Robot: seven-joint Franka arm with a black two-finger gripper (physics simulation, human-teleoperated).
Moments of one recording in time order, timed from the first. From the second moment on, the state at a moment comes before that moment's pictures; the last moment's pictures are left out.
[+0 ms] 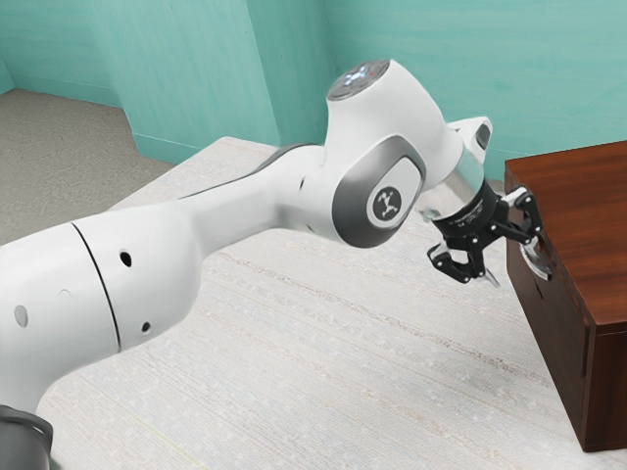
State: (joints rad) arm -0.31 0.41 0.04 -1.34 -0.24 2.20 -1.02
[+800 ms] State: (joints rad) arm -0.29 0.31 0.05 -1.49 -0.23 2.22 -1.03
